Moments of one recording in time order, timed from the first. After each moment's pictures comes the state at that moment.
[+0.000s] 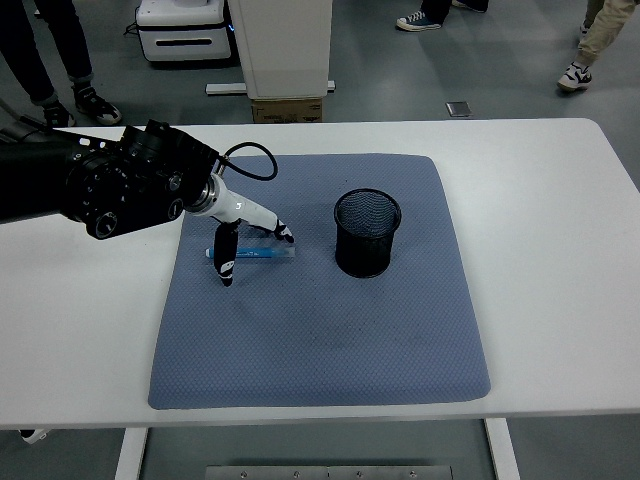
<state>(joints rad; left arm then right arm) -1.63 0.17 0.73 -0.90 0.81 -0.32 -0.16 0.01 0.00 0.21 0.21 -0.12 0.05 0.14</state>
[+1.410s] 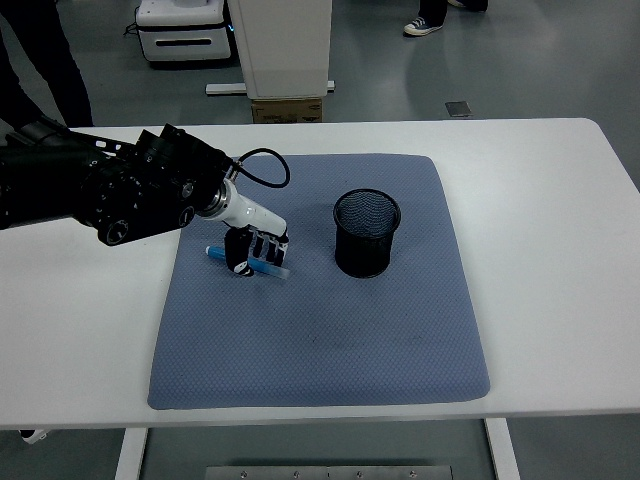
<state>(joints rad) -1.63 0.13 0.73 -0.90 0.87 -0.32 -0.16 0.01 0.00 0.21 0.21 -0.12 0.05 0.14</state>
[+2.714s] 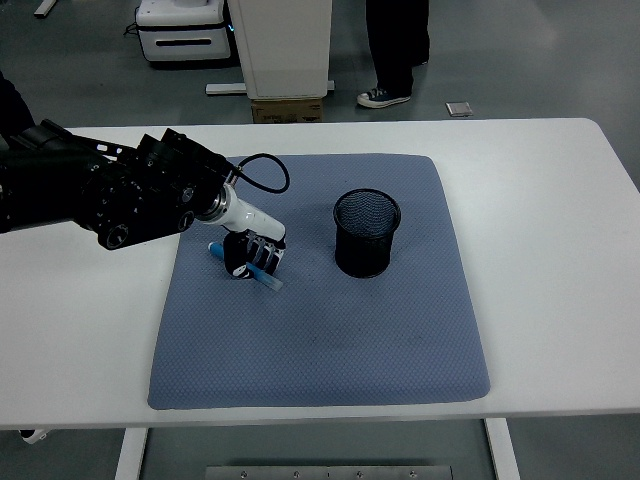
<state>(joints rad) -1.62 0.13 0.73 -0.90 0.88 -0.32 -0.16 0.01 0.00 0.21 0.21 -0.12 0.05 0.14</state>
